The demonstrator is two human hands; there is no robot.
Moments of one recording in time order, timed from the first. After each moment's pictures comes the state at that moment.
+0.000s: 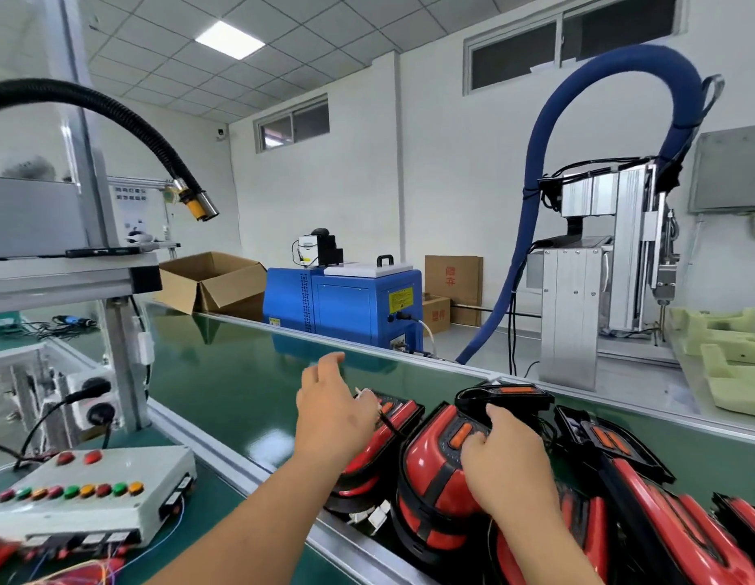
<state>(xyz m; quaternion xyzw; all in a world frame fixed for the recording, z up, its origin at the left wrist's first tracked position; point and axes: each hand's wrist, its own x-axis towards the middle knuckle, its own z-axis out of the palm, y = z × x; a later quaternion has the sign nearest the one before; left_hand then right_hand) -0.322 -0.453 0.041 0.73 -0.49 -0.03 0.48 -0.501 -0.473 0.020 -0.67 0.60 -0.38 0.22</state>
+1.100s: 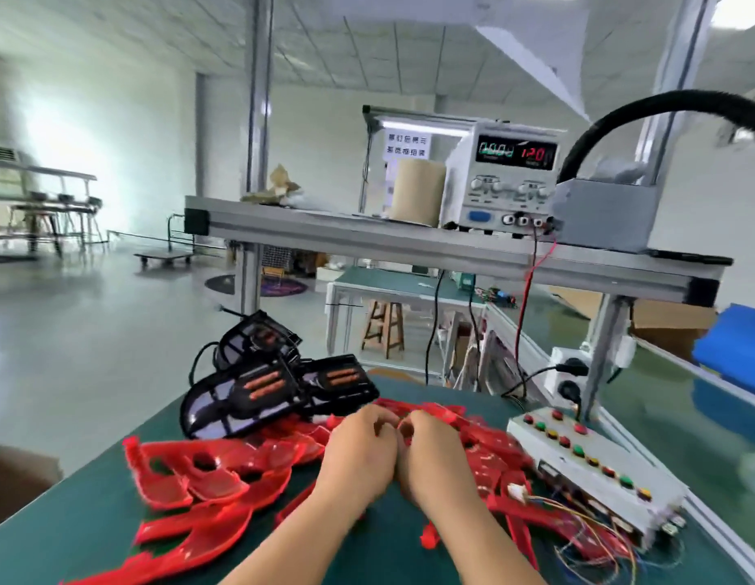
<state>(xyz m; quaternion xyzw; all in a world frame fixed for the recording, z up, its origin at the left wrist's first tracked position) -0.096 -0.057 -0.019 0.86 -0.09 0.13 0.49 -0.115 -0.155 -0.008 -0.95 0.03 -0.18 0.27</state>
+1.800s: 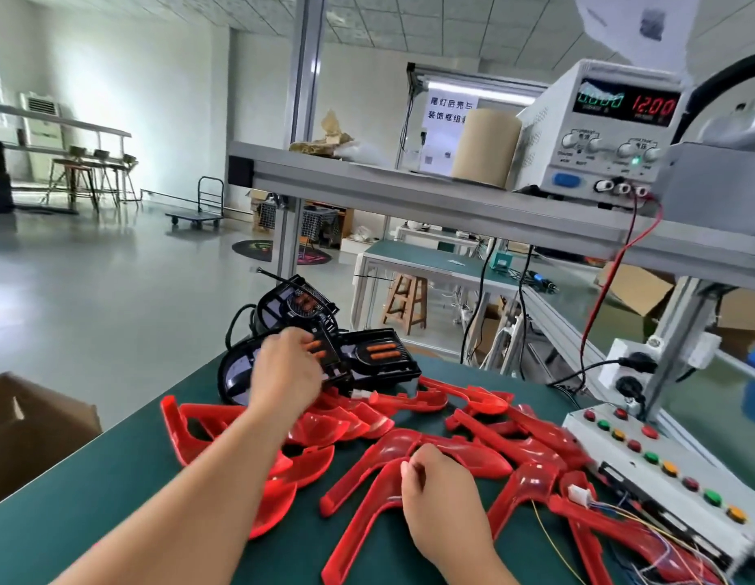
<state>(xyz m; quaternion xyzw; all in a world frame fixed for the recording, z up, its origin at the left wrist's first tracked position) -0.014 0.065 -0.022 0.87 0.09 0.25 0.41 -0.101 -0.127 -0.088 -0.95 -0.02 -0.14 0.28</state>
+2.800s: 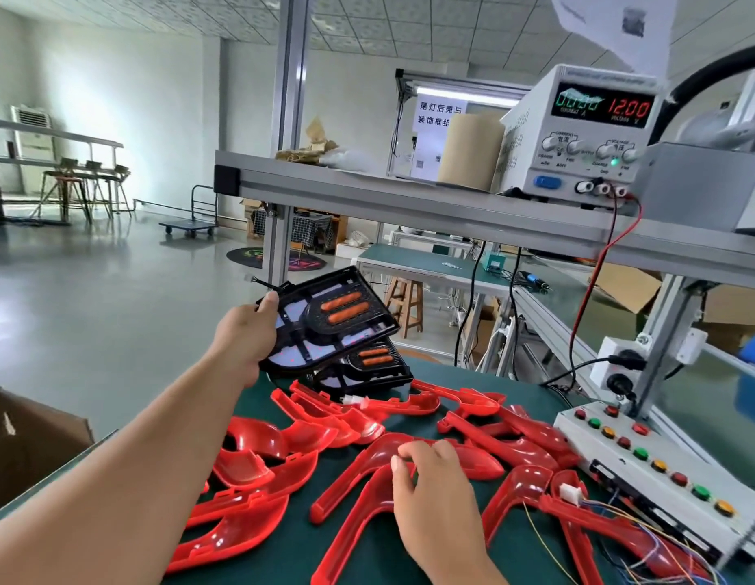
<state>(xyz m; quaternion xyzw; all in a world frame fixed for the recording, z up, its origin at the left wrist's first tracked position) 0.026 0.107 0.011 0.75 0.13 0.17 0.63 -0.106 -0.125 -0.081 -0.94 -0.02 -0.20 0.27</state>
